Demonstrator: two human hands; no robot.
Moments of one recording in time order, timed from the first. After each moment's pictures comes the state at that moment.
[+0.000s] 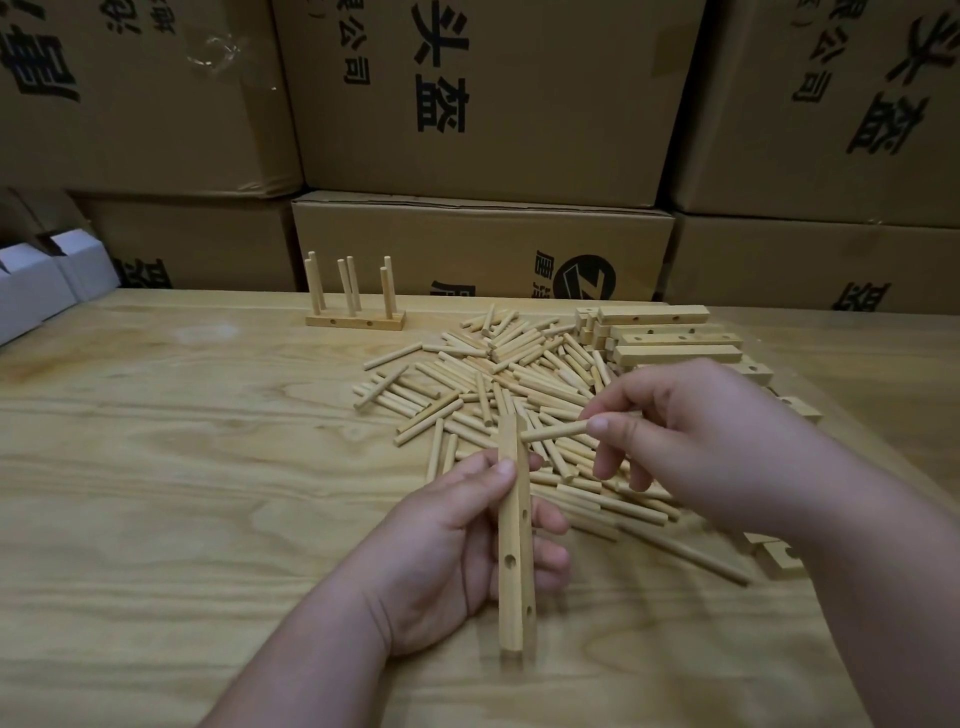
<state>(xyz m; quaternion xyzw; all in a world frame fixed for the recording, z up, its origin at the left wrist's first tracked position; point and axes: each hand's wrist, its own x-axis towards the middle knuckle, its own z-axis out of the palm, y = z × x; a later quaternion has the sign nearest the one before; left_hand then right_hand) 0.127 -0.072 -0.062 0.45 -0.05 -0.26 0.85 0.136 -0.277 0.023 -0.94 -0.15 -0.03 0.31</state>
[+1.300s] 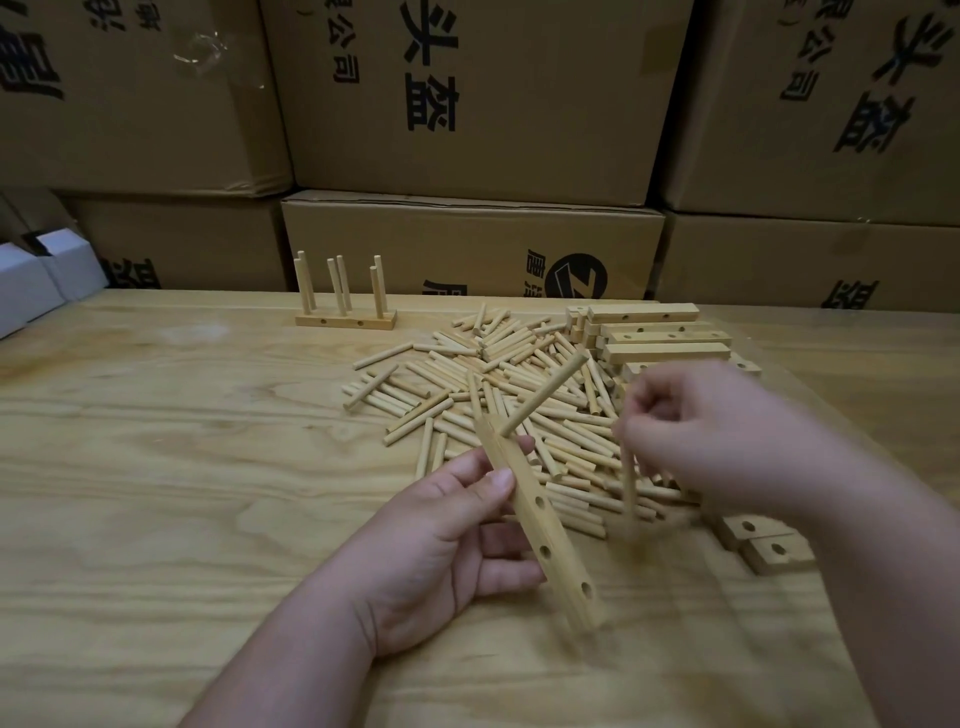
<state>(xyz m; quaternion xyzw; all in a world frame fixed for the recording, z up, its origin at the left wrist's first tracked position) 0.133 -0.072 -0.070 0.47 -0.08 -0.25 0.84 0.142 -0.292 0.025 -0.94 -0.05 0.03 0.33</state>
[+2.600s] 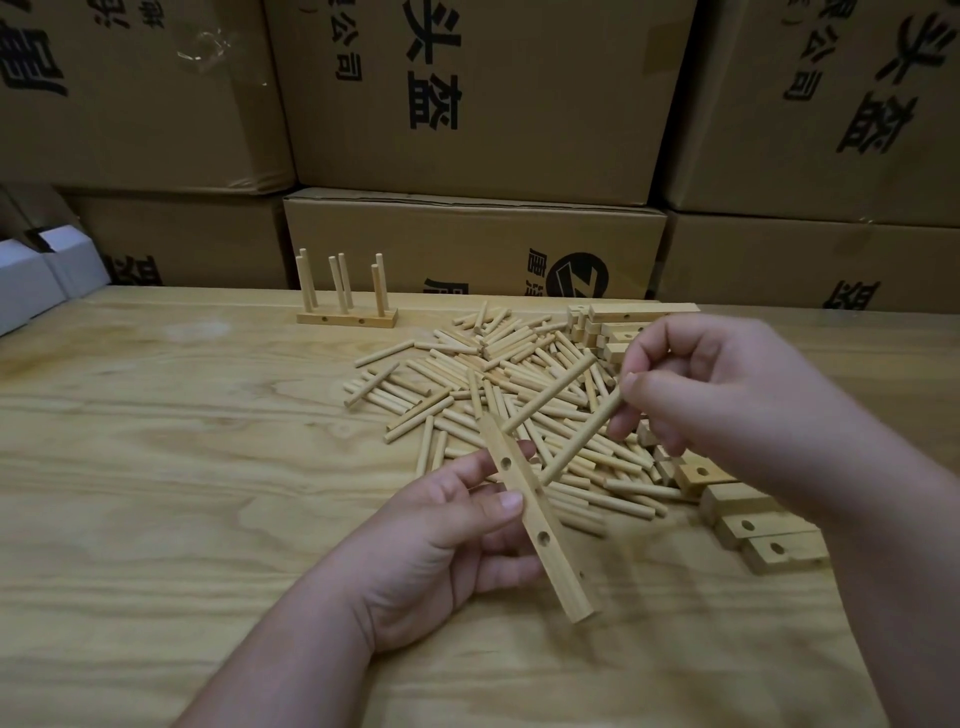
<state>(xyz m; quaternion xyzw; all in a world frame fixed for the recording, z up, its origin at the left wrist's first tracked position) 0.130 -0.070 -0.069 0.44 -0.12 -0.27 0.85 0.128 -0.283 0.044 -0.87 -0.11 -0.04 0.48</state>
